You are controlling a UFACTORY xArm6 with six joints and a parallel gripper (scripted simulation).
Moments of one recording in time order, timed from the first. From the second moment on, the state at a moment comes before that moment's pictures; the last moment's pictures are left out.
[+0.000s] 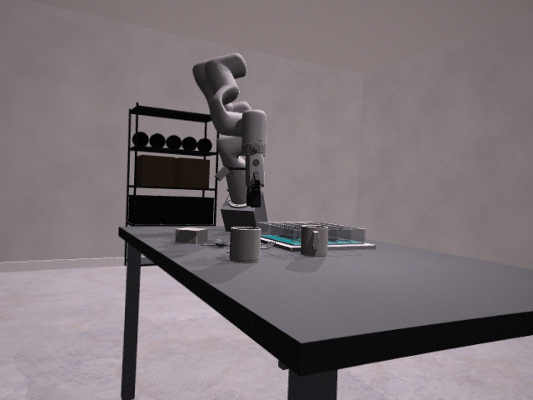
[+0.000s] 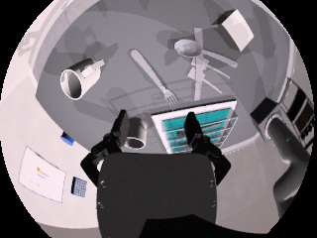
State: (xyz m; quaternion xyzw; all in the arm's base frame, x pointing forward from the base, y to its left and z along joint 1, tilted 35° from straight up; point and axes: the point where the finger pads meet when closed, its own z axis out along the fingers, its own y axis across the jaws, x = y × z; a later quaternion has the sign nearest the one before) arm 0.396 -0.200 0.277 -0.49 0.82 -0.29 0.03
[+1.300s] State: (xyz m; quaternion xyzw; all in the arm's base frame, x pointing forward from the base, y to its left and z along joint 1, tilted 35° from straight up) arm 0.409 -0.227 0.242 0.25 0.93 -0.13 0.24
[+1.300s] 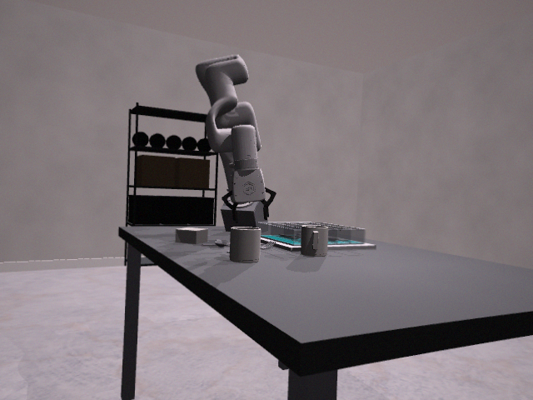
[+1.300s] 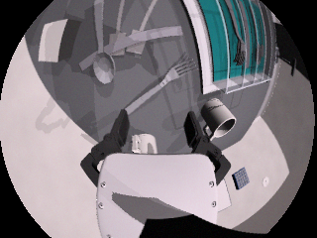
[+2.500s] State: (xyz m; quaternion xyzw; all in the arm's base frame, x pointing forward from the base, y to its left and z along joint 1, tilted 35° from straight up) arm 0.410 -0.228 0.240 0.62 0.72 -0.07 0.29
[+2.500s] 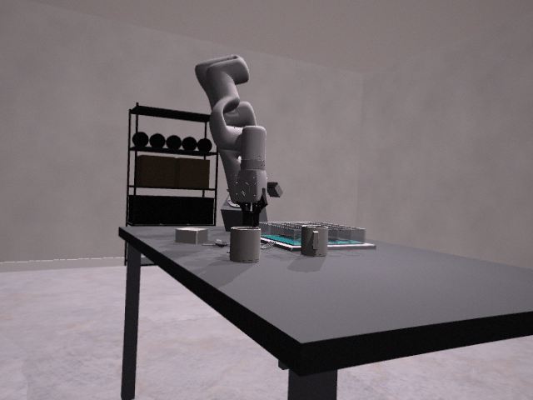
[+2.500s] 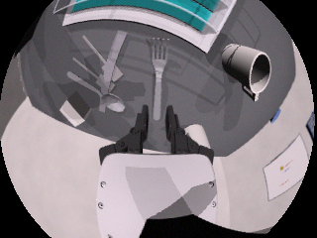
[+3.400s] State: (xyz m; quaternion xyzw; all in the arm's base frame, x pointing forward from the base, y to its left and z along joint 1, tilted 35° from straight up) arm 0.412 -0.231 0.236 0.62 0.72 -0.07 0.29
